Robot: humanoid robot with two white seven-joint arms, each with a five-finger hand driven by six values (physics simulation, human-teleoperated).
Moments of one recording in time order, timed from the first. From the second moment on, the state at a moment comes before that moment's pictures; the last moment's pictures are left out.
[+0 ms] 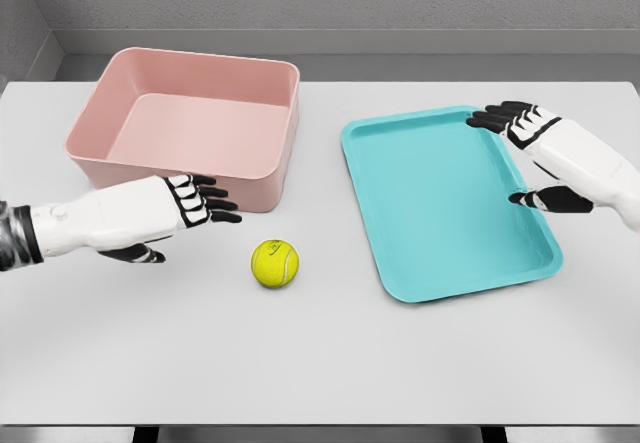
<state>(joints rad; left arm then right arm) -0.34 0.96 -0.51 -1.79 -0.42 -0.61 -0.33 -0.11 -0.55 -0.14 -1.74 0.35 -0.61 0.55</state>
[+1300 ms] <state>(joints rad) -0.68 0.77 -0.95 -1.67 -0.45 -0.61 -0.33 -0.11 -0.55 -0.14 -1.73 0.35 -0.61 0.55</state>
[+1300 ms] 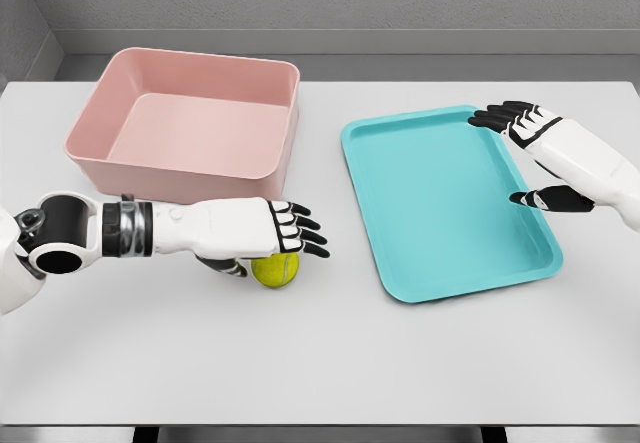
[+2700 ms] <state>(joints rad) -0.69 0.75 -1.00 -1.60 -0.45 -0.61 -0.38 -0.11 -0.55 -0.14 -1.73 0.35 -0.61 0.55</state>
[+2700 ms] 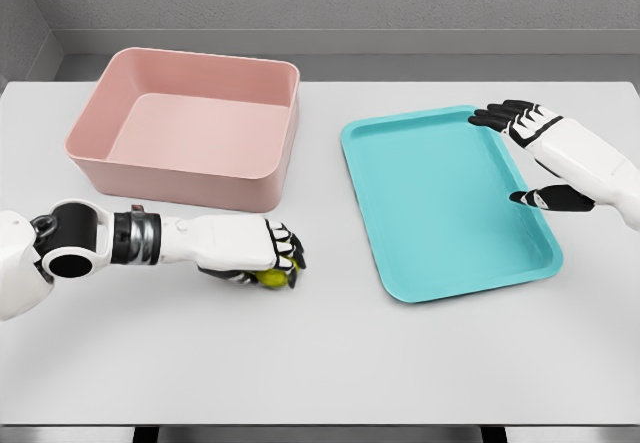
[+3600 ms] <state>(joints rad) -0.81 0.80 -0.99 -1.67 -0.38 -0.61 -0.38 -0.11 -0.55 -0.14 -1.73 0.35 -0.61 0.55</state>
